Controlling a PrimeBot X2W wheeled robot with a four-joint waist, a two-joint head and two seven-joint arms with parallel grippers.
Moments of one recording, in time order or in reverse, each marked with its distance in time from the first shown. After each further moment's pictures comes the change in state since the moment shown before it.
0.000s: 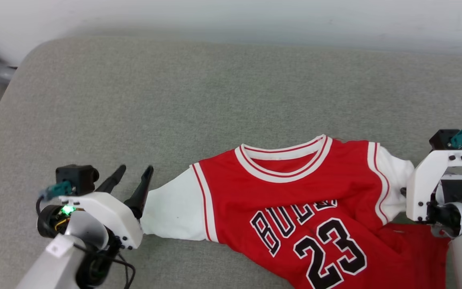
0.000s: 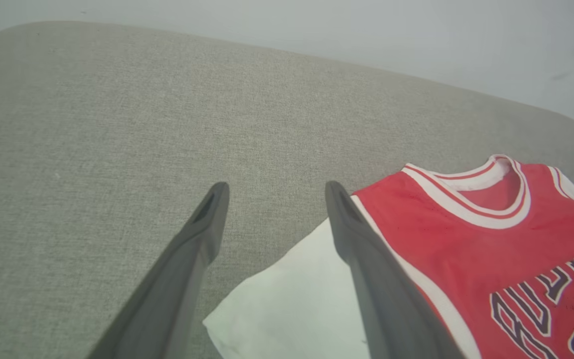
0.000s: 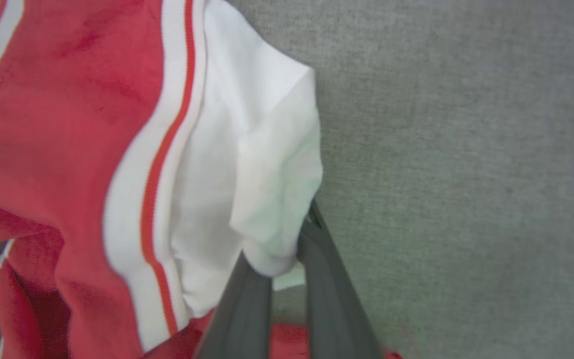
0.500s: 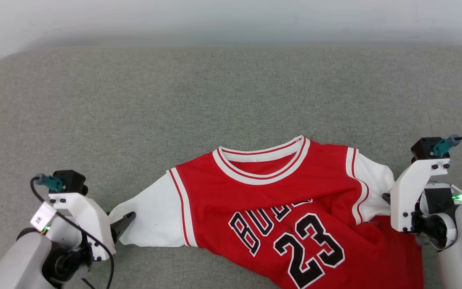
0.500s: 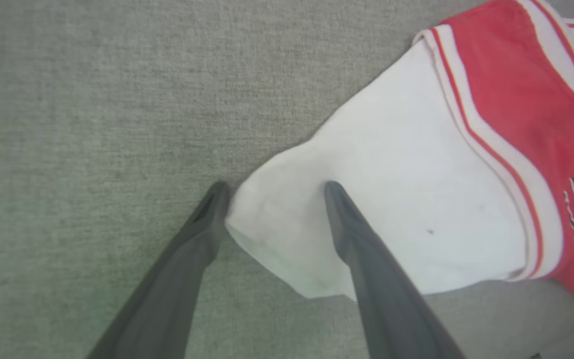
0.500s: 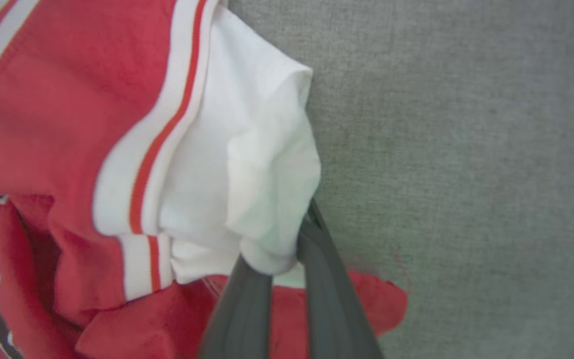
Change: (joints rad) left arm -0.050 0.127 -0.046 0.156 -0.205 -0.059 0.536; right arm 0.075 0.029 0.053 -0.109 0.039 0.000 -0.001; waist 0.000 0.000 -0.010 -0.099
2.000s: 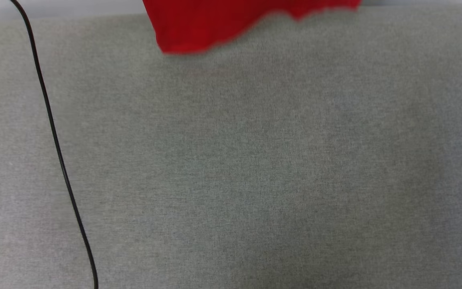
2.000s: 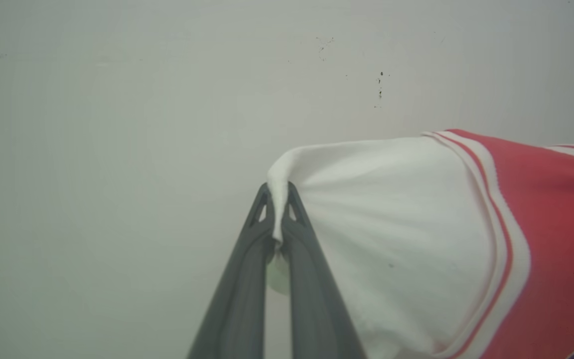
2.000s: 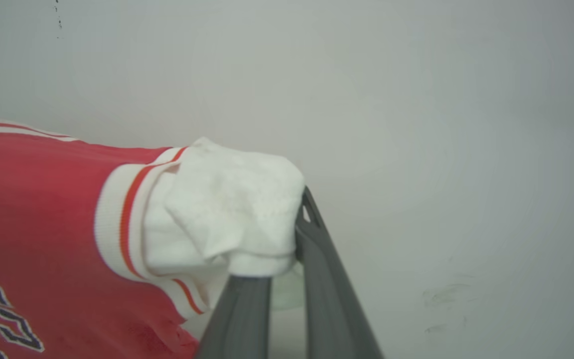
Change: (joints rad) left arm -1.062 -0.049 0.101 0.382 0.312 -0.030 -0.616; right arm -0.944 -0.024 -0.058 0.248 -0.229 0.001 -0.647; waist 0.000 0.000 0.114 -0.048
